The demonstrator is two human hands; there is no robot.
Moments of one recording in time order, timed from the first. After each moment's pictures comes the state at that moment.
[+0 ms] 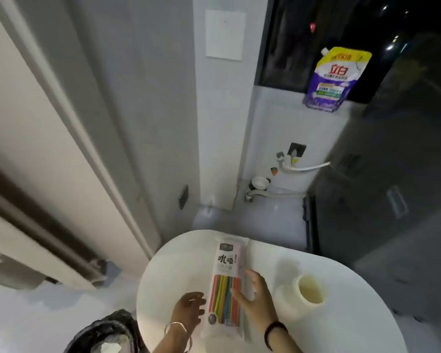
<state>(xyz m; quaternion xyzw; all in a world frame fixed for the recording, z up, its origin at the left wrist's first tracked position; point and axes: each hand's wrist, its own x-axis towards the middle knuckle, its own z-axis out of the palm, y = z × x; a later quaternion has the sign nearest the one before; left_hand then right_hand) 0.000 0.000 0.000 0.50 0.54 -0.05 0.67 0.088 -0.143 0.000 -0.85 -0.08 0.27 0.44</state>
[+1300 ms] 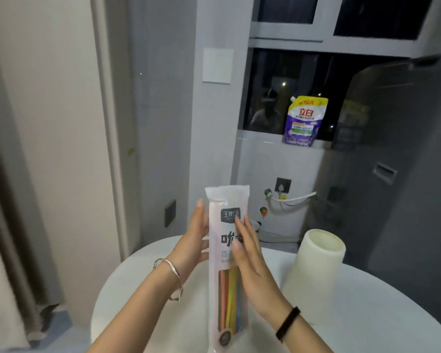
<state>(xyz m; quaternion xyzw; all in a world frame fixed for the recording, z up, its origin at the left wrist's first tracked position) 0.007 -0.012 -0.021 0.66 0.12 0.08 0.74 0.042 -0.149 -0.051 -0.72 -0.33 0.07 0.60</state>
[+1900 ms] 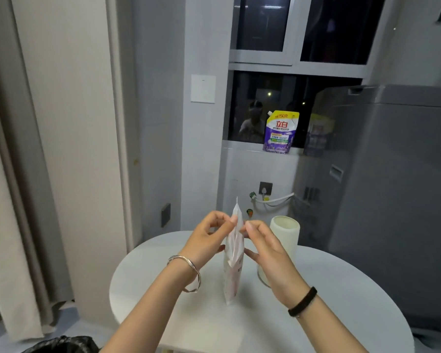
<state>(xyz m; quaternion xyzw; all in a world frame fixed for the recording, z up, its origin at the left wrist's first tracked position) -0.080 -0.089 0.020 0.72 0.05 0.15 0.68 -0.046 -0.230 0.015 -0.67 -0.27 0.09 0.69</state>
